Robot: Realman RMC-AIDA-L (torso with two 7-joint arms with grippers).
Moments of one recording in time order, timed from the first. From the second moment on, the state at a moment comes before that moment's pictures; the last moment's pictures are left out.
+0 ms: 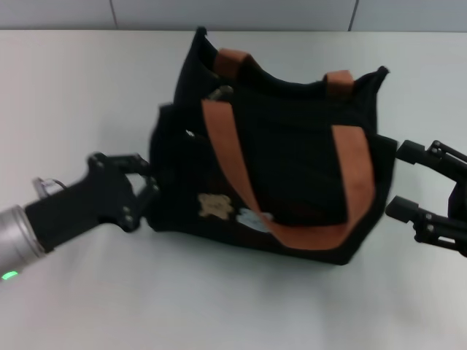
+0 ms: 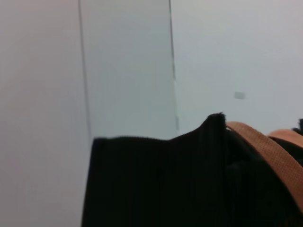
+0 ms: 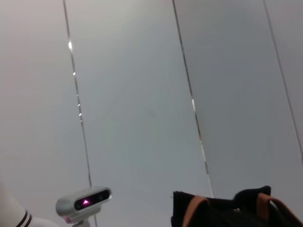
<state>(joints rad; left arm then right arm) -0.39 -2.07 0.47 0.25 1.87 1.64 -0.60 0.36 2.06 -0.37 -0.44 -1.97 -2.01 0.97</state>
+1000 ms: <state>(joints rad) -0.52 -2.07 0.47 0.49 1.84 1.95 -0.67 0.69 2.09 -0.40 0.13 -1.97 -1.38 0.83</state>
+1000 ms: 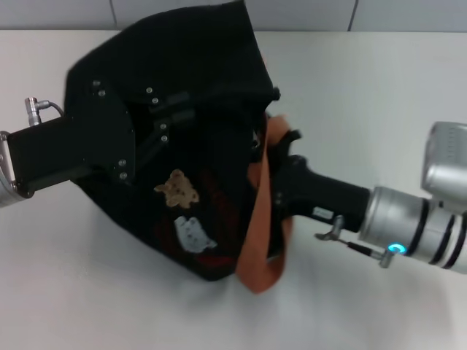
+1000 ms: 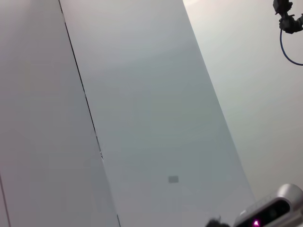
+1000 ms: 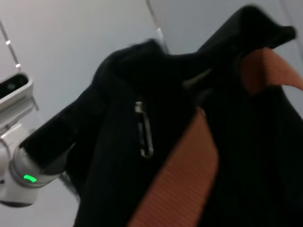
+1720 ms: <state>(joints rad) -0.47 -2.07 0.49 0.45 1.85 1.95 -0.59 0.61 2.09 -0.35 0.10 -1.98 -1.47 0.83</state>
